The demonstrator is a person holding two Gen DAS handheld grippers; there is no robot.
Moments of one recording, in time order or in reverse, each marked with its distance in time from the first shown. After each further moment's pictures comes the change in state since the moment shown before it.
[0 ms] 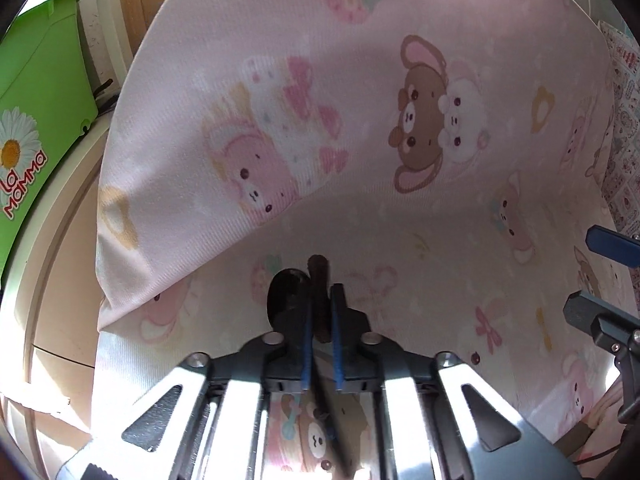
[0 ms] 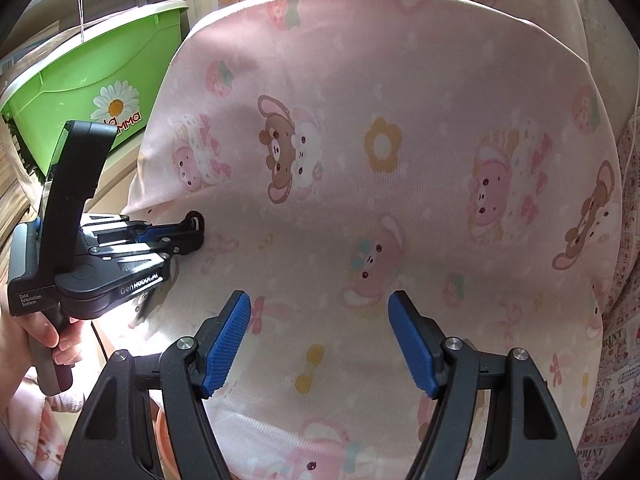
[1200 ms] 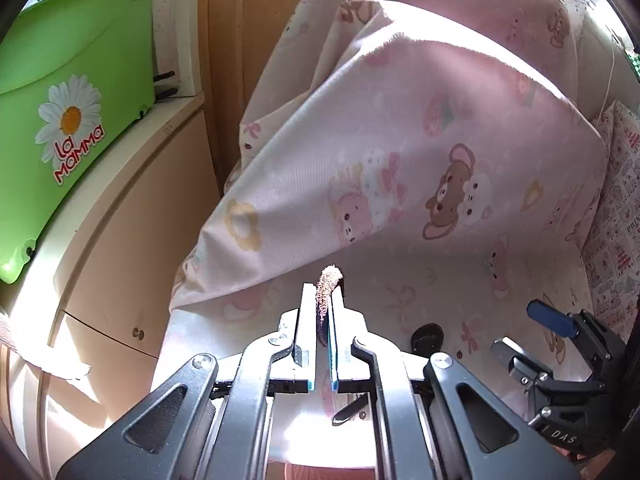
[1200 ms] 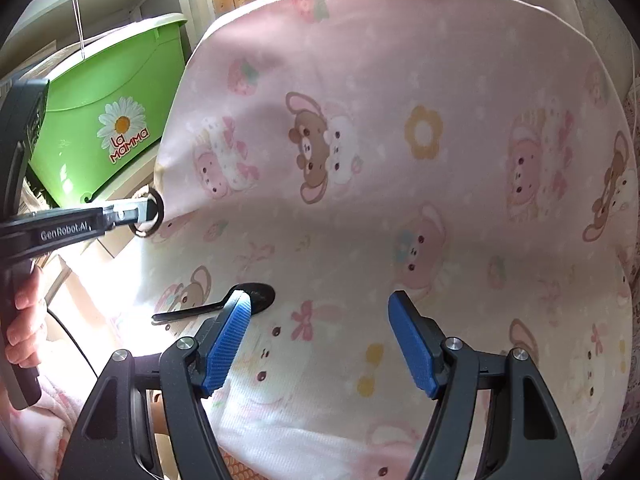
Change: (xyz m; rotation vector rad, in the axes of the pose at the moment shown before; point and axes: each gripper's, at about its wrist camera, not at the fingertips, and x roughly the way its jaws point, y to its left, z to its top) left arm -0.078 0.051 -0.004 -0.165 -0.070 0.002; right arm 0.011 0.027 -0.006 0.080 -0.021 0.052
